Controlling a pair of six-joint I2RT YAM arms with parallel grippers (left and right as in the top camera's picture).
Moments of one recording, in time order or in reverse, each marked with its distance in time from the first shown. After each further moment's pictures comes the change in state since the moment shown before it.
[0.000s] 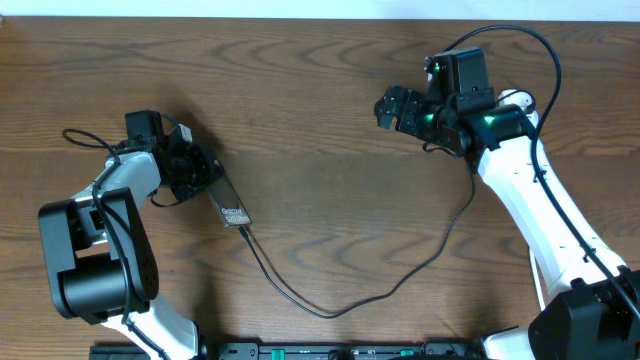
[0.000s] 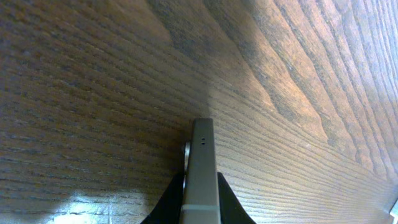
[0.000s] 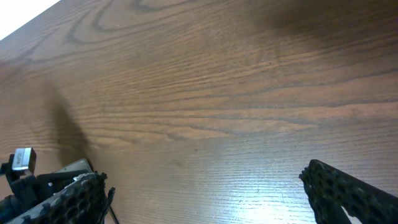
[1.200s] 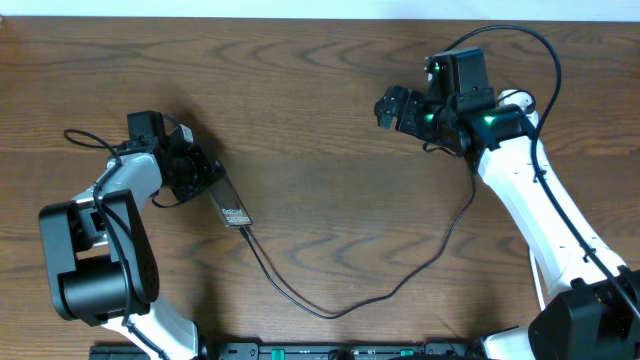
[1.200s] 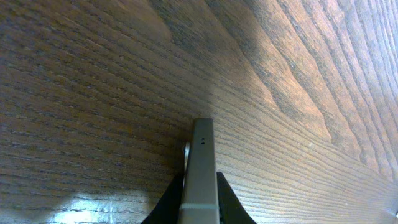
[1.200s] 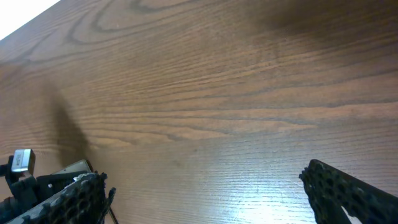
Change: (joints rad) left arm -0.006 -0.006 -0.010 0.008 -0.027 0.000; right arm 0.000 0.000 0.000 0.000 0.003 0.000
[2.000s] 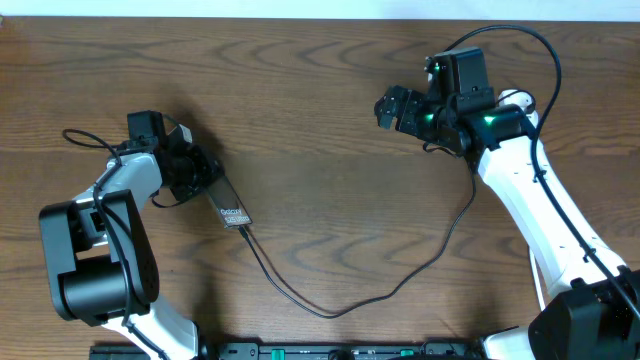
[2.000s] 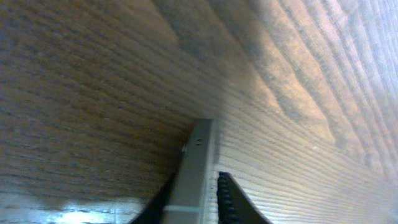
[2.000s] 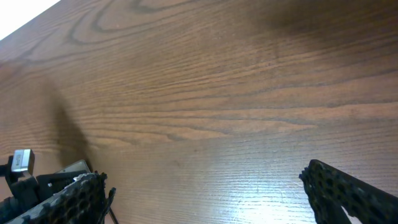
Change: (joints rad) left arm 0.000 -0.001 0.000 0.002 -0.016 0.003; right arm 0.000 0.000 0.000 0.000 0.000 0.000
